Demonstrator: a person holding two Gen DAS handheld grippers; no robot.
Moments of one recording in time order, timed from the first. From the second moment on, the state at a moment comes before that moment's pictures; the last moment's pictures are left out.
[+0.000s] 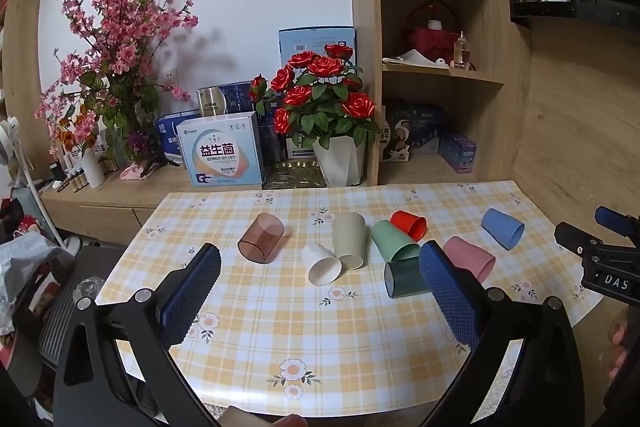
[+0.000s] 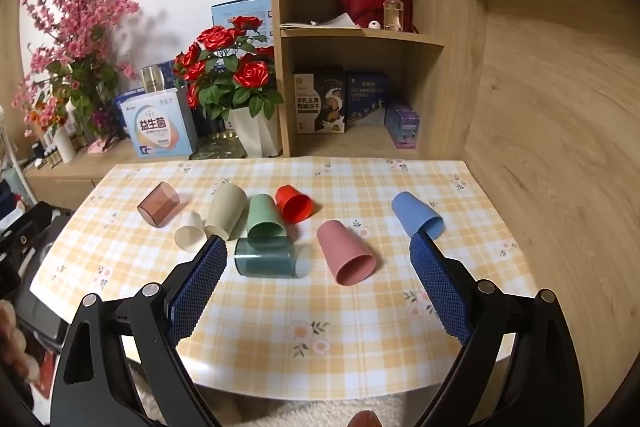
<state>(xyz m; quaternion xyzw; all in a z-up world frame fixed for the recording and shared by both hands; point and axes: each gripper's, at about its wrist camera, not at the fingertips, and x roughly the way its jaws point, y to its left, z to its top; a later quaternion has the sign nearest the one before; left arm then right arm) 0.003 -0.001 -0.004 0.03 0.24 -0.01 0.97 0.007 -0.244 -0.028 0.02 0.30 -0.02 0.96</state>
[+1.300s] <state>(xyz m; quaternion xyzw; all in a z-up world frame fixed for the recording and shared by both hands) 0.002 0.001 -0.005 0.03 0.24 -0.01 0.97 0.006 -0.242 -0.026 0.02 0.30 -0.02 0.96</state>
